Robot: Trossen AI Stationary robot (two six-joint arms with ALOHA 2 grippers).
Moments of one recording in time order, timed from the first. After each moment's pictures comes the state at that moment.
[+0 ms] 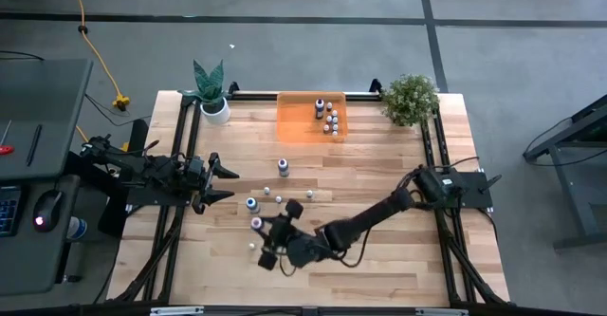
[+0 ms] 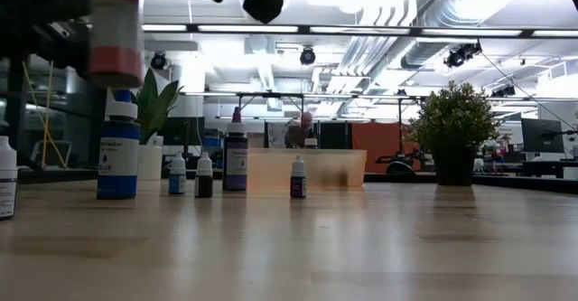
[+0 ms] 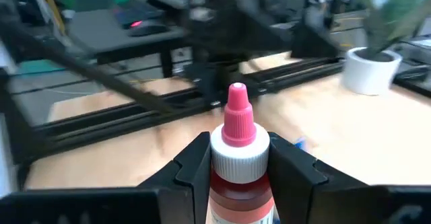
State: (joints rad) left arm -0.37 0.01 0.01 0.05 -0.26 -0.27; right arm 0.45 2.25 1.72 0.26 0.82 0.31
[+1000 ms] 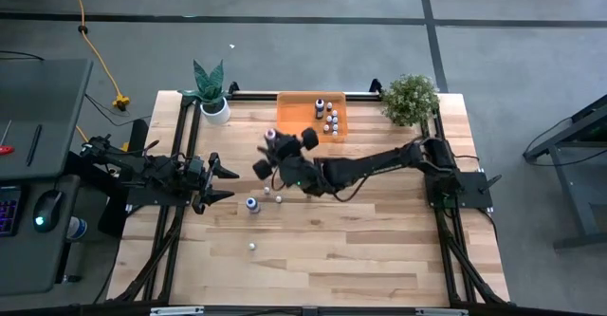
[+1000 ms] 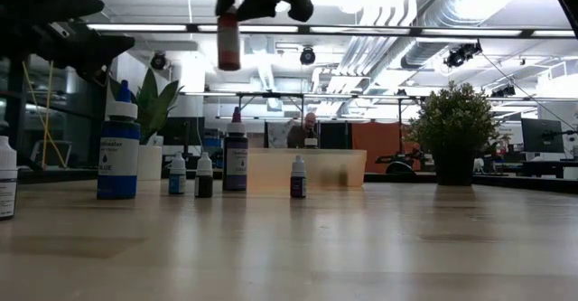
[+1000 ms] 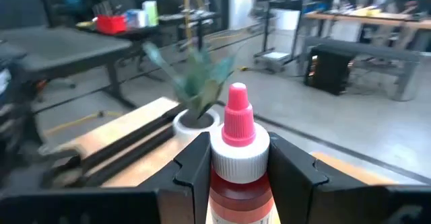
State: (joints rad) left arm -0.37 0.01 0.01 0.05 -0.26 -0.27; right arm 0.13 2.06 1.72 0.09 1.02 0.29
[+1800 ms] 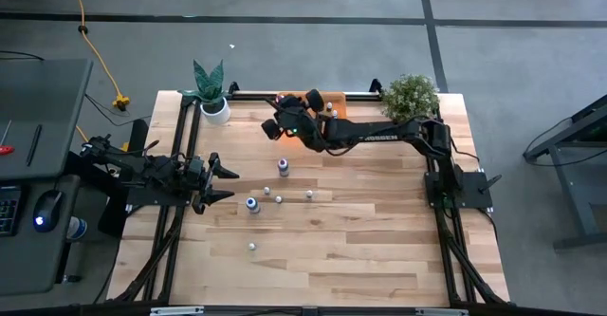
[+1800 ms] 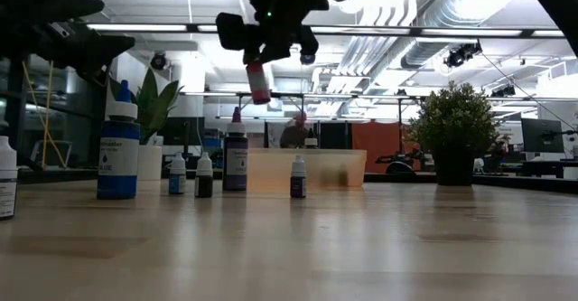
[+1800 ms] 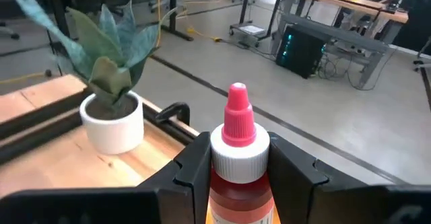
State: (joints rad) left arm -0.37 0.01 0.01 0.05 -0.26 -0.27; right arm -0.15 2.05 1.72 -0.04 0.82 0.20
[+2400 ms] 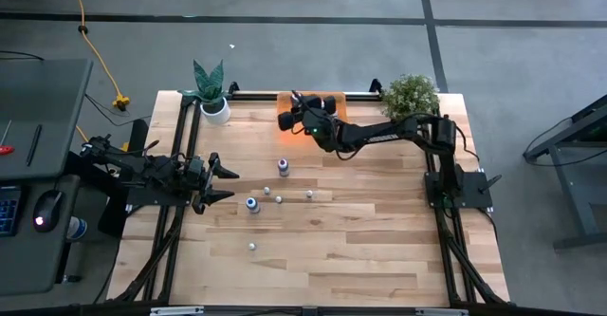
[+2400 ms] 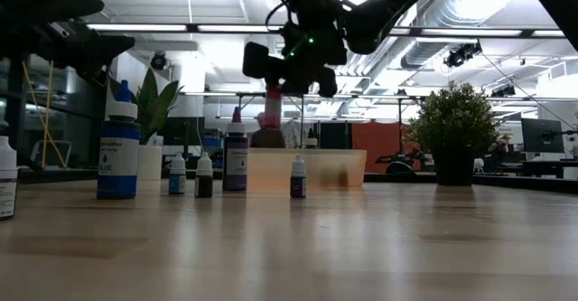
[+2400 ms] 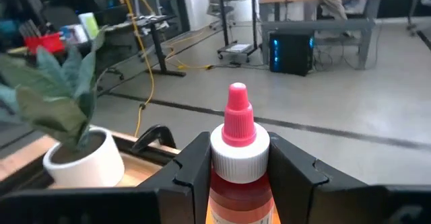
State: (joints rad) left arm -0.37 0.01 0.01 0.05 -0.26 -0.27; right arm -0.23 2.01 1.33 0.51 0.81 0.33
